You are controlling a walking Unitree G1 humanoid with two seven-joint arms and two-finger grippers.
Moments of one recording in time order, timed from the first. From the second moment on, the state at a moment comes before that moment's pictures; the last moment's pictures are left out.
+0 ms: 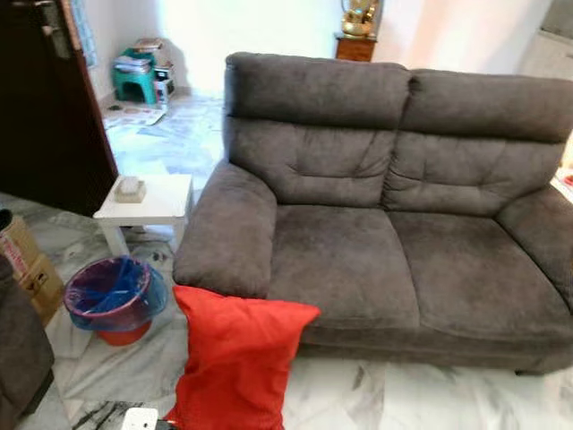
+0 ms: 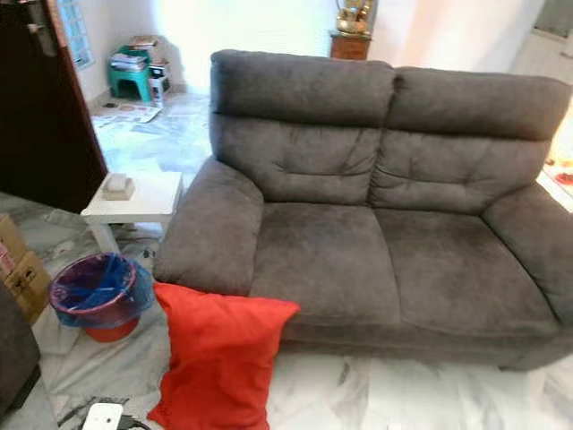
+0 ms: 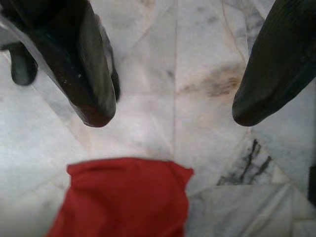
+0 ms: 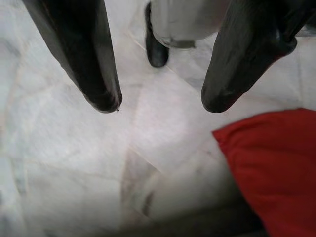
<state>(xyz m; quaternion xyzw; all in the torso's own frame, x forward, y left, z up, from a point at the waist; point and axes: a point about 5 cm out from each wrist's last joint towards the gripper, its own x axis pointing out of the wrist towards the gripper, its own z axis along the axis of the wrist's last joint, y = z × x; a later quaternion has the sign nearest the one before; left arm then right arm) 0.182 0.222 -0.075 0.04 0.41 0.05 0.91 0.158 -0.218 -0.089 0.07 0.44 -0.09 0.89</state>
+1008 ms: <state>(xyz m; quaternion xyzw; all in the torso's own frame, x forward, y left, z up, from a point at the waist) 0.184 0.222 -0.074 0.04 0.41 0.05 0.91 0.158 -0.221 -0.088 0.07 0.44 -0.09 0.89</state>
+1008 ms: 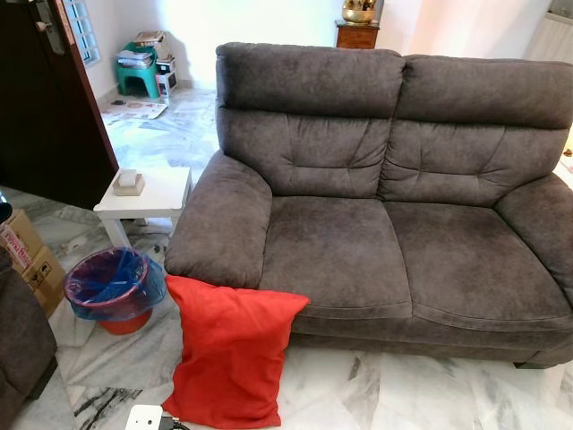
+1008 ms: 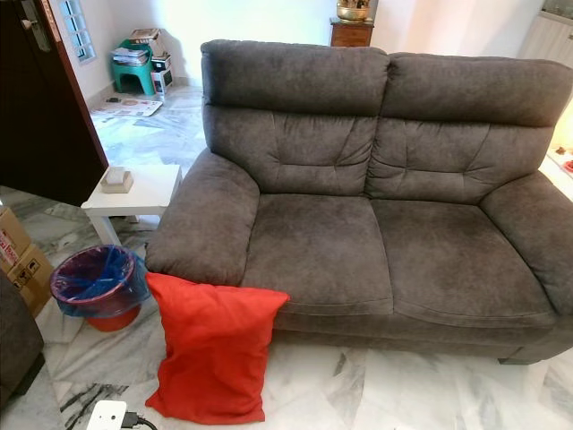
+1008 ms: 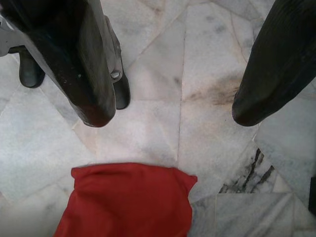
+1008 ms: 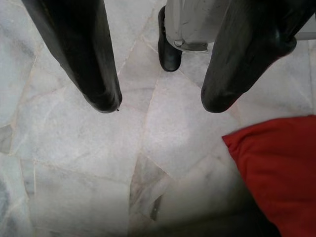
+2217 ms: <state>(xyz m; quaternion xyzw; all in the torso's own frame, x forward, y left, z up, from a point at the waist) 0.185 0.220 -0.075 0.04 0.41 0.05 0.91 0.156 -0.224 -0.088 0.06 0.45 -0.10 0.89</state>
